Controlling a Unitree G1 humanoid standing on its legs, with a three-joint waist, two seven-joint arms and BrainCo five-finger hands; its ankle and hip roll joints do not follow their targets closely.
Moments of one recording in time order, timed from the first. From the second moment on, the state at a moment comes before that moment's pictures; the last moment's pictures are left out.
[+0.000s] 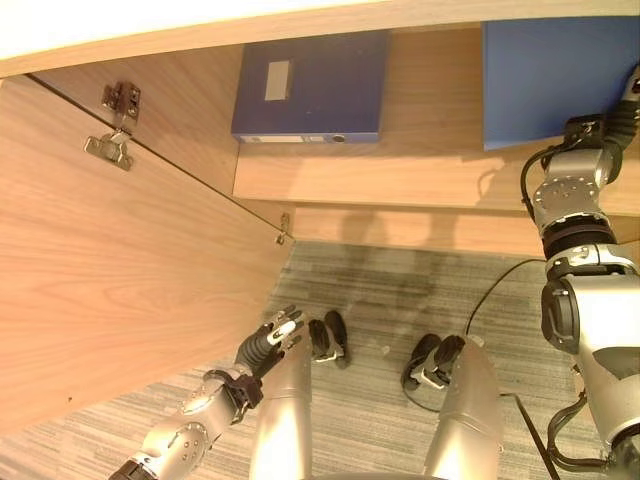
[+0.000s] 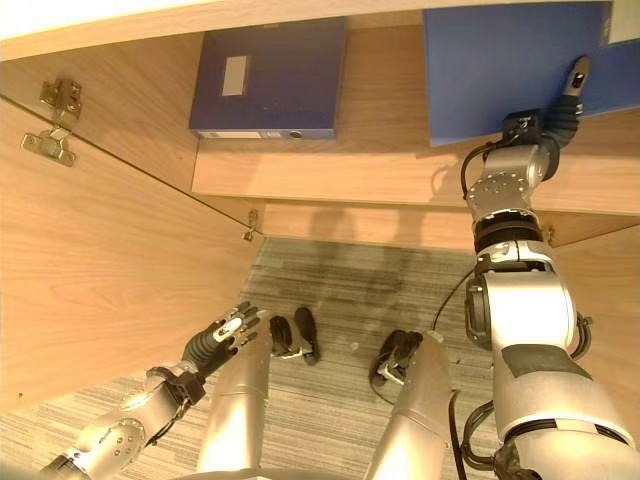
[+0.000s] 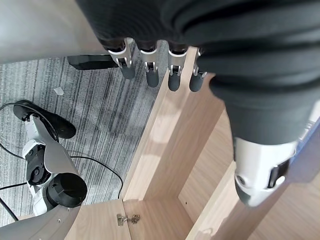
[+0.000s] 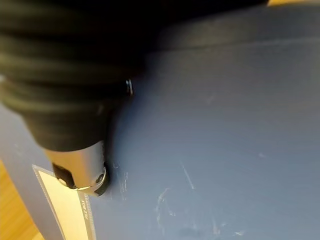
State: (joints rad) left arm 0.09 0.64 -0.51 -0.02 -1.09 0.02 0.00; right arm -1.27 -0.55 0.00 1.27 1.38 -0.40 -0.37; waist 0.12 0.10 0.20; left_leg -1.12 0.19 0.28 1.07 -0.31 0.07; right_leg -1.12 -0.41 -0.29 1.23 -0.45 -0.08
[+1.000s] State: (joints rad) left arm 0.09 0.75 -0.59 -0.02 -1.11 -0.02 0.10; right arm -1.48 -0.51 0.12 1.37 1.37 -0.30 -0.59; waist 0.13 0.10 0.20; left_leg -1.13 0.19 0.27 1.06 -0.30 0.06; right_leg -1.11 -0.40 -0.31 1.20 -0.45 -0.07
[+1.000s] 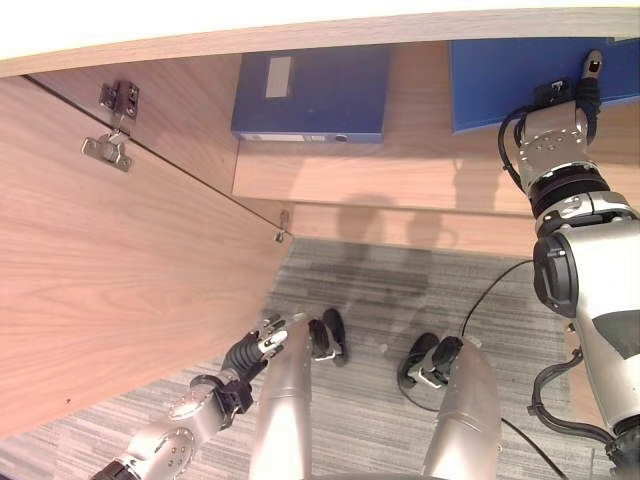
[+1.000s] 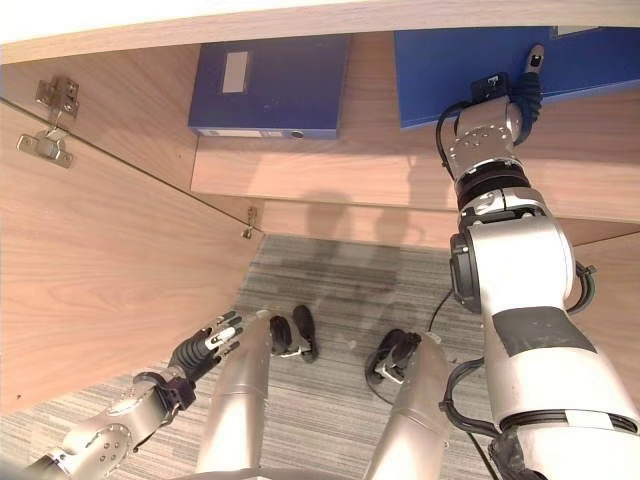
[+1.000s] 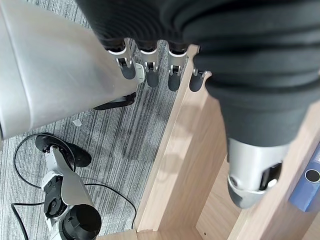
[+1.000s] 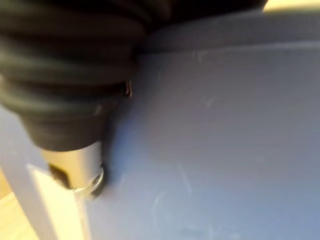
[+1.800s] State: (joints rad) left arm 0.08 0.75 -0.59 0.00 -1.15 -0.04 0.10; right arm -1.46 -0.41 0.10 1.32 1.35 -0.35 -0.55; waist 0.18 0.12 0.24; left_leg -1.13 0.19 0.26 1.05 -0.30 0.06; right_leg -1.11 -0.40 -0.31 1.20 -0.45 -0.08
